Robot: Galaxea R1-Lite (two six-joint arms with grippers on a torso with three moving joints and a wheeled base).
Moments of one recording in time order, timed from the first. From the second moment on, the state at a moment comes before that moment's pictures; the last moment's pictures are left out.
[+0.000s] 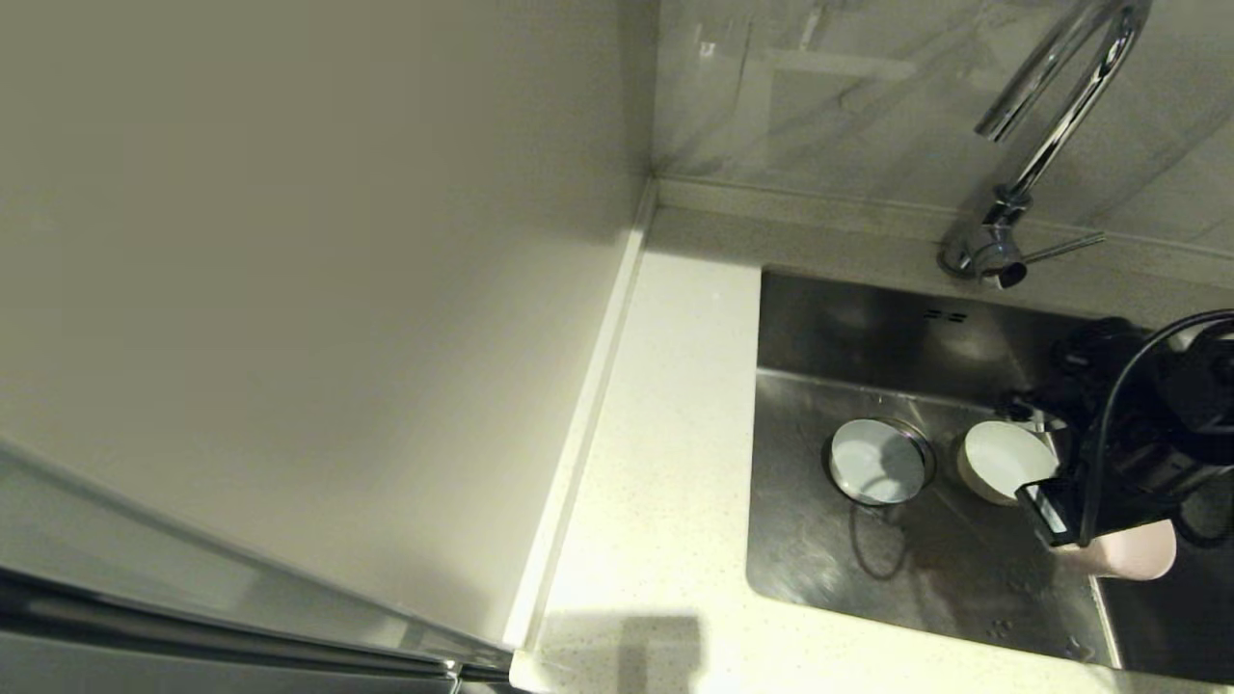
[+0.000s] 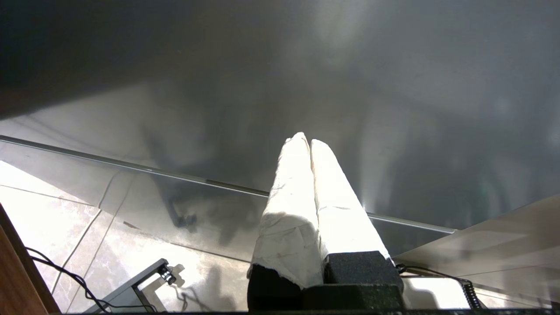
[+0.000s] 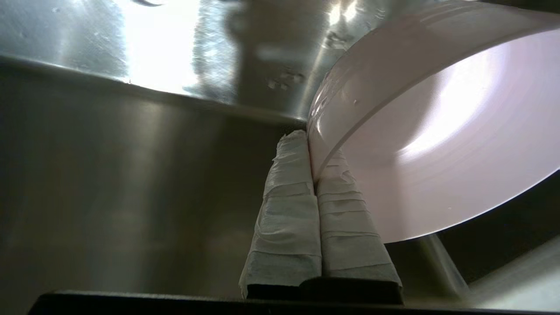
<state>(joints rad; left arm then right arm) 0.00 0.00 0.00 0.00 0.01 -0.02 -0.05 1.84 -1.18 0.55 -0.19 -0.13</state>
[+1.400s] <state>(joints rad) 0.00 0.00 0.00 0.00 0.02 -0.02 0.03 2.25 -1.35 0.38 -0.19 -0.09</state>
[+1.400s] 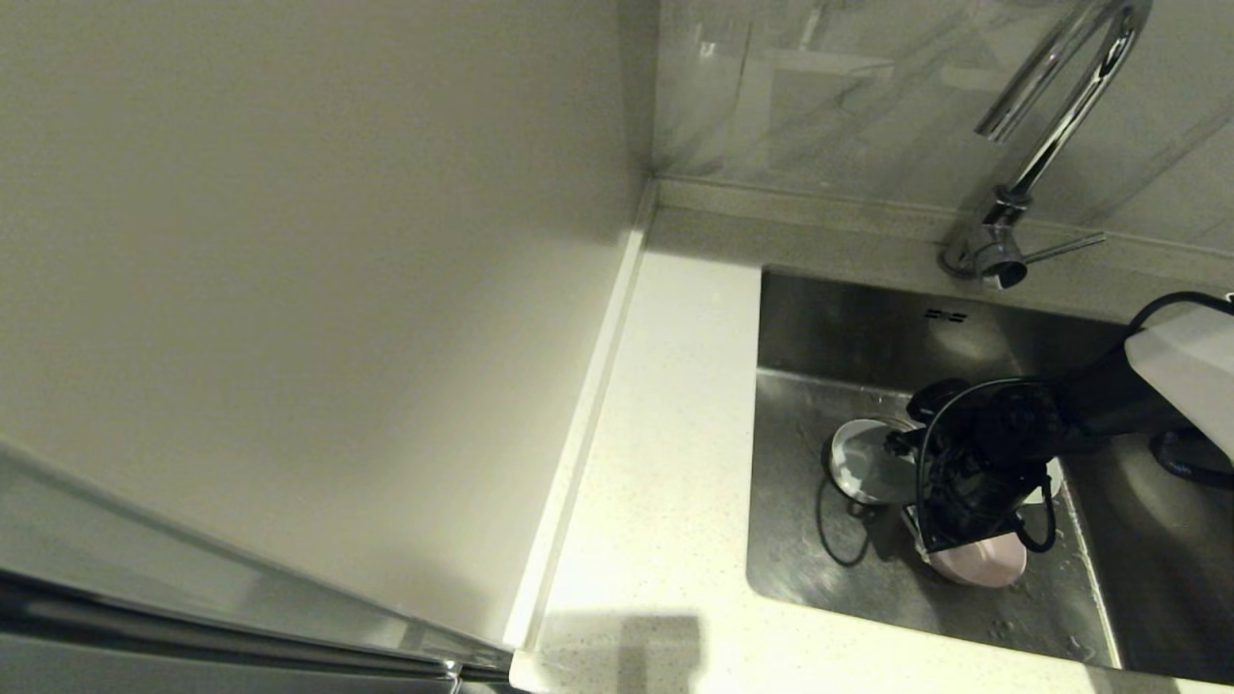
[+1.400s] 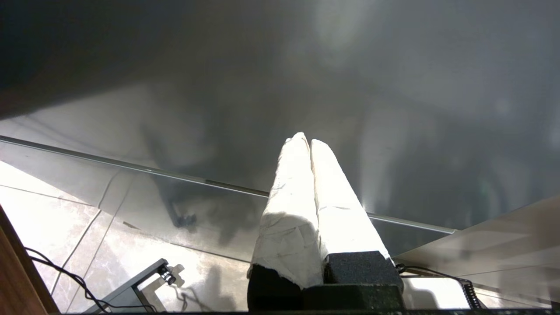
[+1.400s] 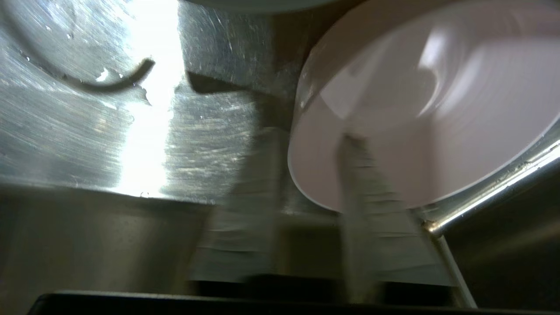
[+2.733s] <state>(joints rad) 0.00 0.00 0.00 0.00 0.01 -0.02 -0.28 1.49 -1.23 0.42 -0.14 -0.09</state>
